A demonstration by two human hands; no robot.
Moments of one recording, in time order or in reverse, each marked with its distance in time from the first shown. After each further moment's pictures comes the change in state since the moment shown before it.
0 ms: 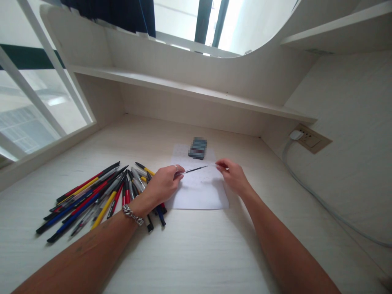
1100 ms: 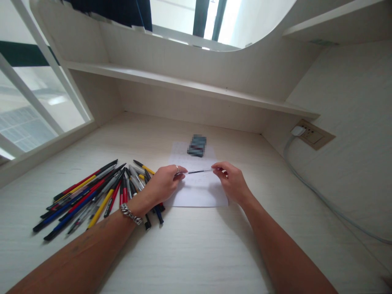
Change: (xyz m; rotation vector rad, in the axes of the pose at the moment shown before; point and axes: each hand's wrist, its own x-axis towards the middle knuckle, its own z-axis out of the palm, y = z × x) left_hand -0.002 0.000 0.006 -0.005 -0.028 0.074; right_hand -0.026 -0.013 0.002 0.112 0.040 -0.104
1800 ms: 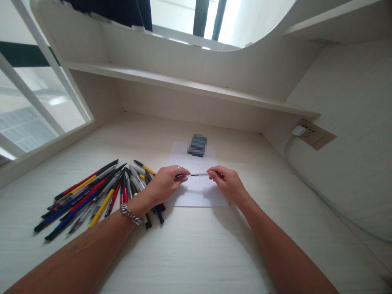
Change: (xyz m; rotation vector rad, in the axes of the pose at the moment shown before) left_hand -0.001 0.006 -0.002 -0.086 -0.024 0.015; right_hand -0.003 -0.012 0.009 0.013 -0.108 0.065
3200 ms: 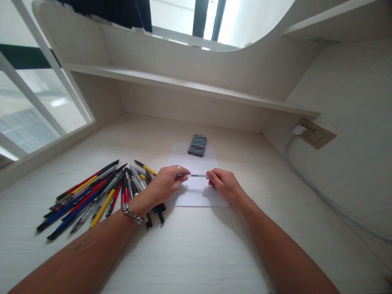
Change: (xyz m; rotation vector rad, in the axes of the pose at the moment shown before) left_hand 0.001 0.001 -0.001 0.023 0.014 0.035; right_hand 0.000 0.003 0.005 0.003 -0.108 0.071
